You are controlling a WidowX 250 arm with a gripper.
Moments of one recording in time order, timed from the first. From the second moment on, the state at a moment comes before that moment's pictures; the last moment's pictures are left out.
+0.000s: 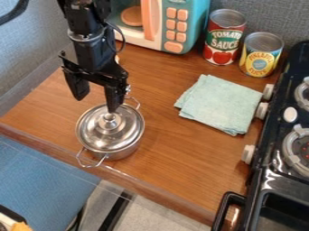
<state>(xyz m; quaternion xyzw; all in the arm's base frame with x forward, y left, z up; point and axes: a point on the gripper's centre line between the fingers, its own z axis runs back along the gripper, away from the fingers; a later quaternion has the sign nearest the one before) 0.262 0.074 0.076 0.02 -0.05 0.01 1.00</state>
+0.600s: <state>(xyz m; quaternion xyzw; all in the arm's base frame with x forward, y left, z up) 0.294 0.025 0.083 0.02 -0.04 -0.02 1.00</state>
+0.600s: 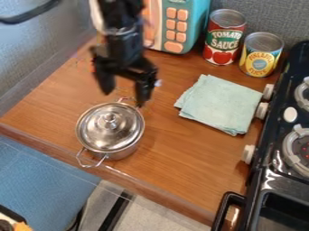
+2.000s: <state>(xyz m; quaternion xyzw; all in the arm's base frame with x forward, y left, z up) 0.402 -0.094 0.014 0.01 -0.07 0.02 1.00</state>
